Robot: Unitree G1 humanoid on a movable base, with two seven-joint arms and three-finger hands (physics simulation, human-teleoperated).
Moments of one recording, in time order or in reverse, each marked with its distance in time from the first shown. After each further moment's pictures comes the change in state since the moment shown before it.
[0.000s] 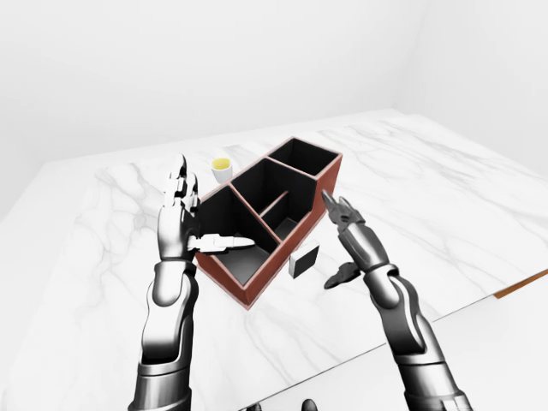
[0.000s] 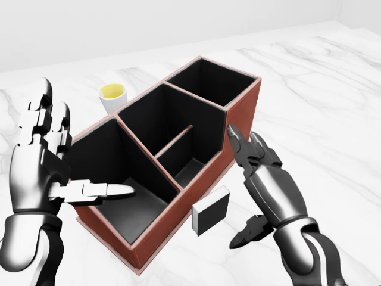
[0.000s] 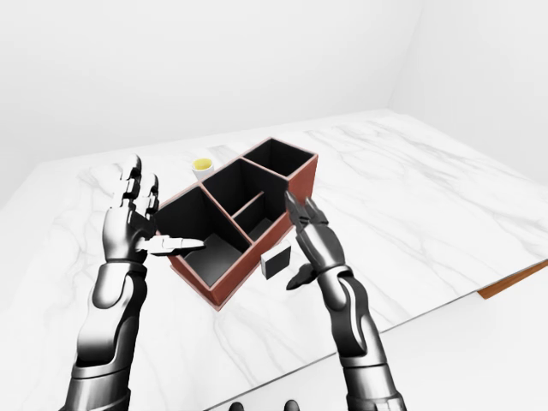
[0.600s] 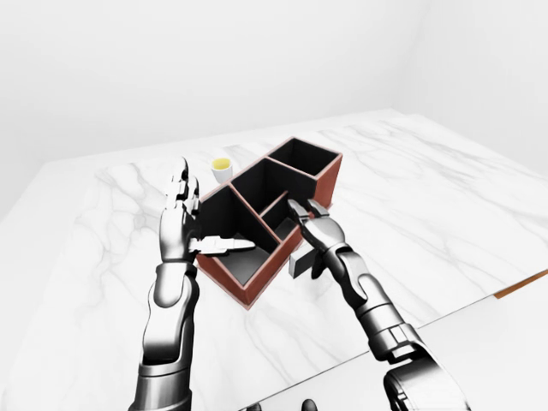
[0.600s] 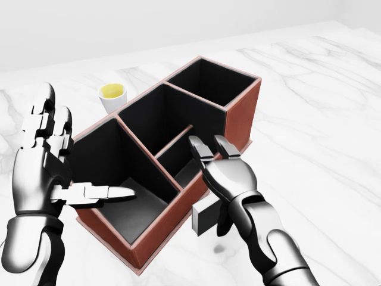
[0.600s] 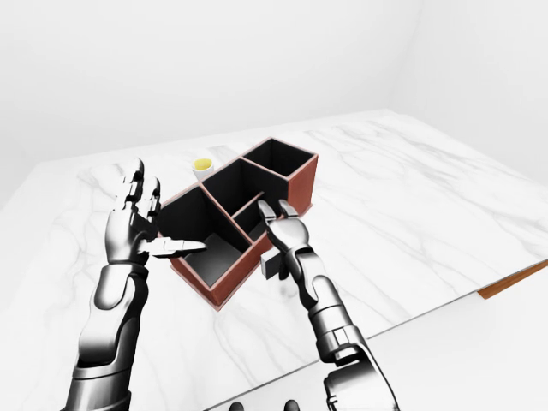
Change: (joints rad) left arm 0.009 -0.003 -0.002 0.013 0.005 0.000 -0.002; right arm -0.373 0.064 0.108 0.644 -0.392 0.000 -0.149
